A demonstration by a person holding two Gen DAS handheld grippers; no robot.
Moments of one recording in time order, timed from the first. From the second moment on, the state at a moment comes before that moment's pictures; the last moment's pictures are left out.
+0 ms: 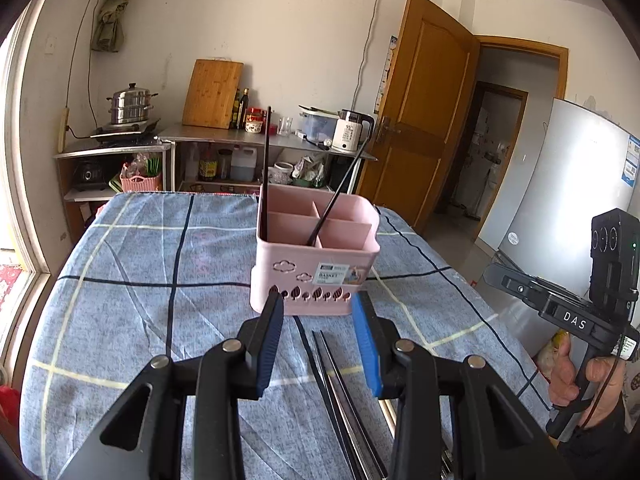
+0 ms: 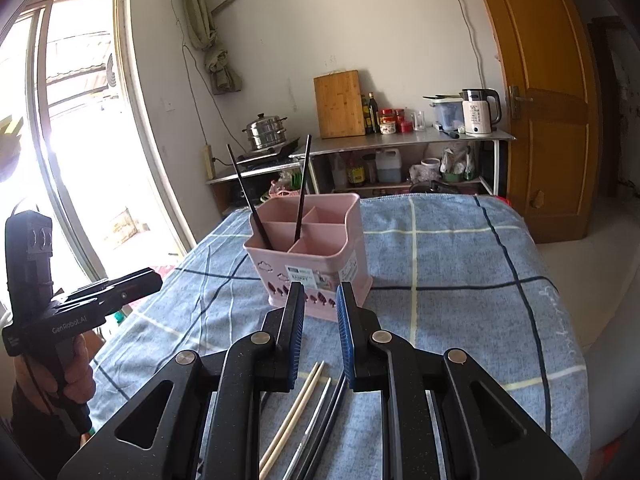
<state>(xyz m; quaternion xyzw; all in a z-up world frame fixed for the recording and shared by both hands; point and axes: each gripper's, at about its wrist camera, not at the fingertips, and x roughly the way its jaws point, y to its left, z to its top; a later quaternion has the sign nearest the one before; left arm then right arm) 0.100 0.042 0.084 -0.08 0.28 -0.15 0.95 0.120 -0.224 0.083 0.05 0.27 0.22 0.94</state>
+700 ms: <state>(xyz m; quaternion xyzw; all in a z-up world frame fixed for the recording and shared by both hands) 0.144 0.015 0.002 -0.07 0.39 -0.14 0.91 0.156 -0.215 -0.007 0.04 0.39 0.19 0.90</state>
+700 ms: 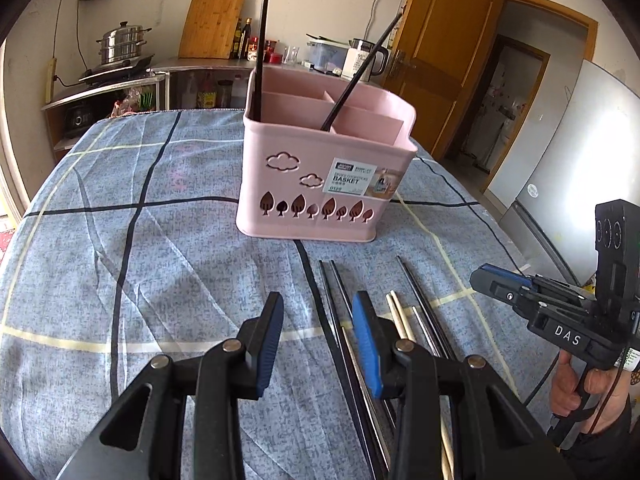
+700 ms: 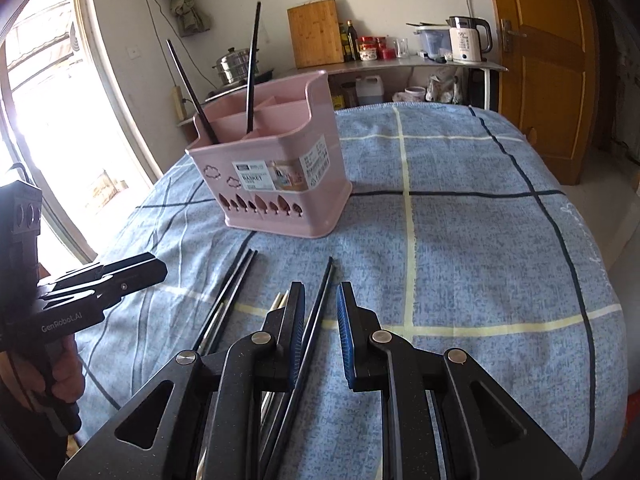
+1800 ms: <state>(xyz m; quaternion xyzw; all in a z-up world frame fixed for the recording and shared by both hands) 0.194 -0.028 -0.036 0.02 0.45 -0.10 0.89 0.192 -0.187 -0.044 -0.02 0.47 0.15 0.87</state>
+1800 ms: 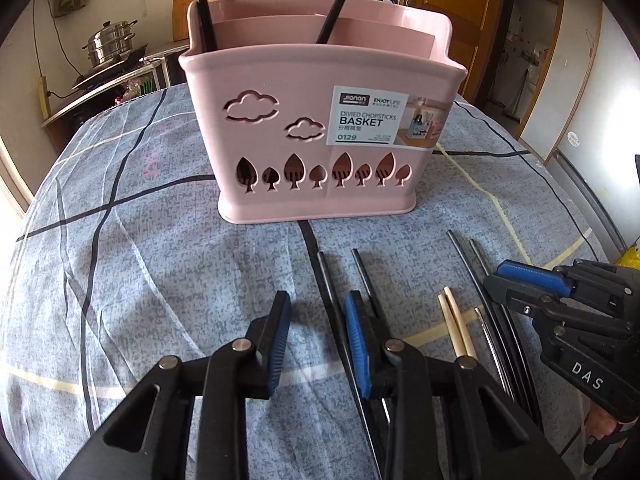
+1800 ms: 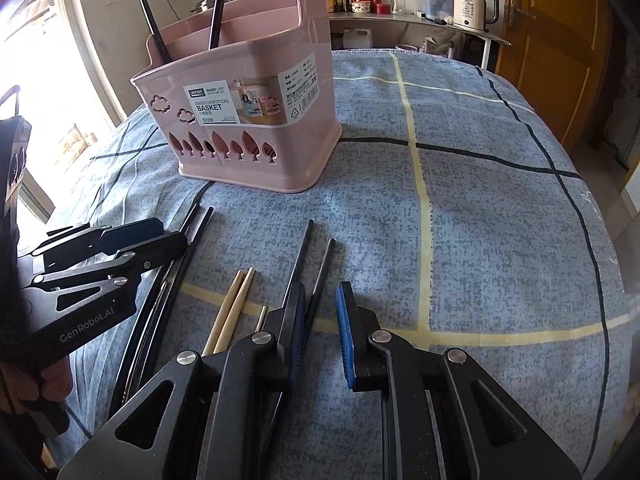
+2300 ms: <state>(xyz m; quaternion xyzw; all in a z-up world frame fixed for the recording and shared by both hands) 0.182 -0.026 -0.019 0.01 0.45 -0.12 0.89 0.187 -0.199 -0.027 0.00 0.44 0.15 0.88</state>
